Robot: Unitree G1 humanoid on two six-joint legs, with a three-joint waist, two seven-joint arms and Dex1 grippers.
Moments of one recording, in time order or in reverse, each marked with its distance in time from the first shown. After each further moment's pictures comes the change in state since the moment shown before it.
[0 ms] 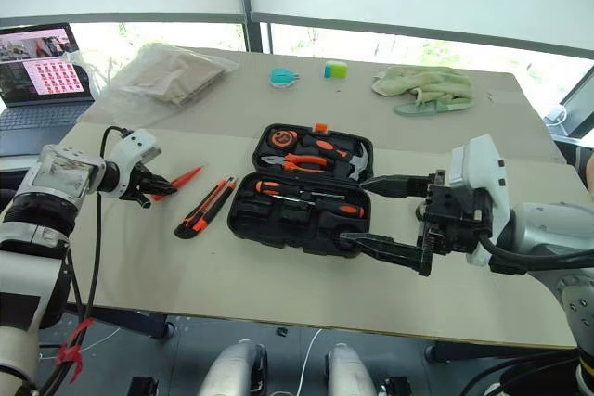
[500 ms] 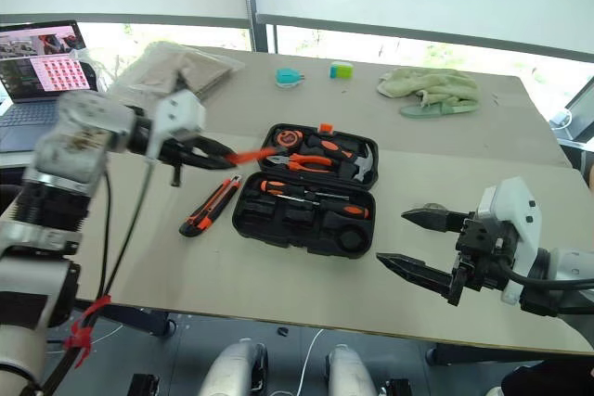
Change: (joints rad) left arm -0.020 -0.141 -0.091 -0.474 -0.104 -0.302 -0.394; right arm 0.339 0.013 -0.184 -0.064 -0.019 0.008 -0.047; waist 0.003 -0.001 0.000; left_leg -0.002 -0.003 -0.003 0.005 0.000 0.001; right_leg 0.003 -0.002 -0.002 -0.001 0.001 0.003
